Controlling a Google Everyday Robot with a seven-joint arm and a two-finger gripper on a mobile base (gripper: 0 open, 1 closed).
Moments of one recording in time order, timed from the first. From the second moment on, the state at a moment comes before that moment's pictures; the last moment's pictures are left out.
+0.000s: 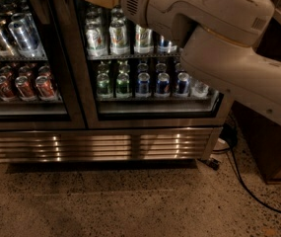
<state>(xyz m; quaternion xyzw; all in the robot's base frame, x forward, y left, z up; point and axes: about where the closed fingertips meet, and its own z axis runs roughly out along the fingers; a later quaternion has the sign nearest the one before) 0.596 0.061 1.124 -0.24 0.61 0.27 0.70</state>
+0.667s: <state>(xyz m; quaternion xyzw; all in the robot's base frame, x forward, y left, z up) 0.581 0.026 1.157 -0.15 0.57 0.30 0.75</state>
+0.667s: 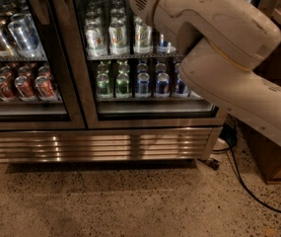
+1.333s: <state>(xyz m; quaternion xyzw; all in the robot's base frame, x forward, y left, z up) 0.589 -0.041 1.167 -0.11 0.58 0.26 0.76</state>
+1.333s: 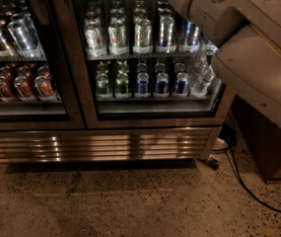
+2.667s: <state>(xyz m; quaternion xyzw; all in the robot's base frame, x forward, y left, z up) 0.589 0.038 1.060 -0.31 0.63 0.18 0.69</state>
